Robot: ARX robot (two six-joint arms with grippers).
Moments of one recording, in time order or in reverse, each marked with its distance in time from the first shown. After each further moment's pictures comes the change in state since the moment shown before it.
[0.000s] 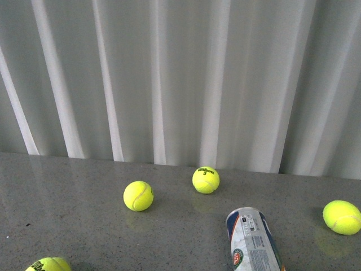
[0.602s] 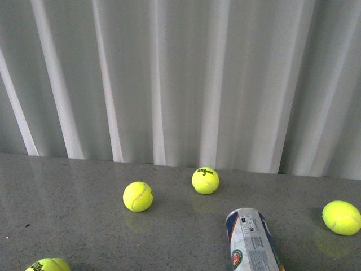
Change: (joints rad) left arm 0.000 0.000 0.000 0.000 0.000 0.000; right arm -0.034 0.552 0.261 0.285 0.018 0.053
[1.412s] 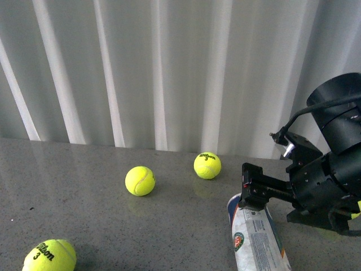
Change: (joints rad) left arm 0.000 0.000 0.000 0.000 0.000 0.000; right arm 0.232 1.388 0.805 -0.392 -0.235 0.296
